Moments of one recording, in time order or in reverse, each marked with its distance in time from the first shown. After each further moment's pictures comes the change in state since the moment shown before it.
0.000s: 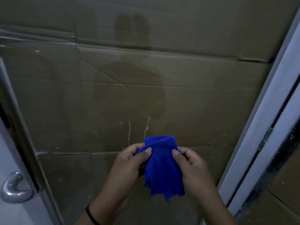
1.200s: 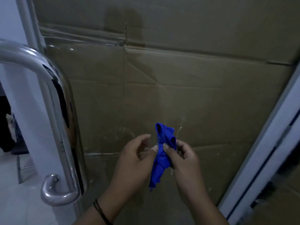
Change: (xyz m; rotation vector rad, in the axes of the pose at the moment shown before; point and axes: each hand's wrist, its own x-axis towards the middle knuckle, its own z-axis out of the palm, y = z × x) left_hand 0.004 0.032 -0.109 0.507 0.138 0.342; right_hand 0.007 0.007 0.147 0.263 0.192 -0.111
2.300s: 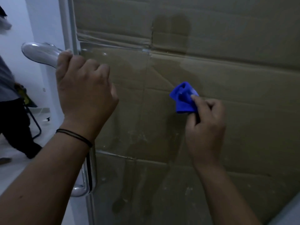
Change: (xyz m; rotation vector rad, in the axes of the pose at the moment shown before) left_hand 0.080 0.083 -0.100 1.487 0.798 0.429; right_hand 0.090 -0.058 0.031 -0.704 0.196 -1.008
